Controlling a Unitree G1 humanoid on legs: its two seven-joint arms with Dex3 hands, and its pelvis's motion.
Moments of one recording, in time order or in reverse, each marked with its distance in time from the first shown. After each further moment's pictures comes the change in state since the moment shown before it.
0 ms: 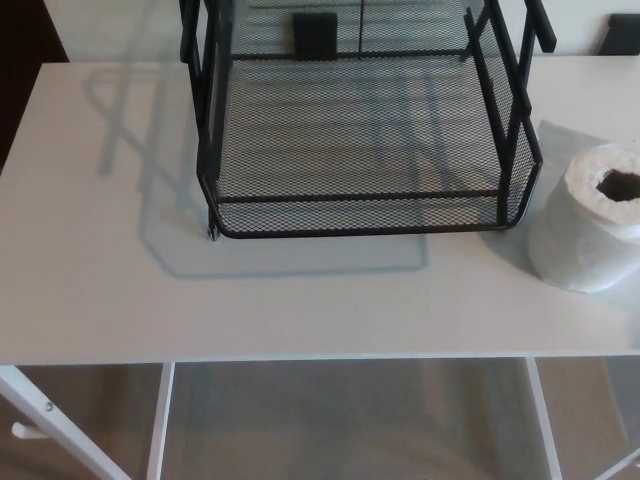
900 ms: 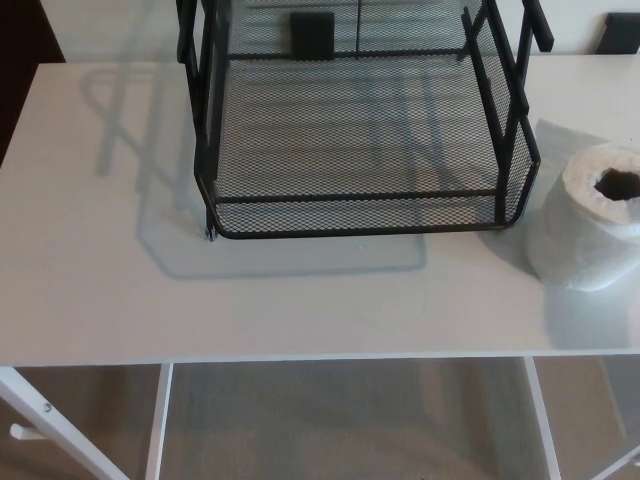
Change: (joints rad) left_arm 0.038 0.015 -0.032 -0.041 0.005 0.031 0.000; right_arm -0.156 -0.135 0.523 -0.110 -0.375 0.084 0.256
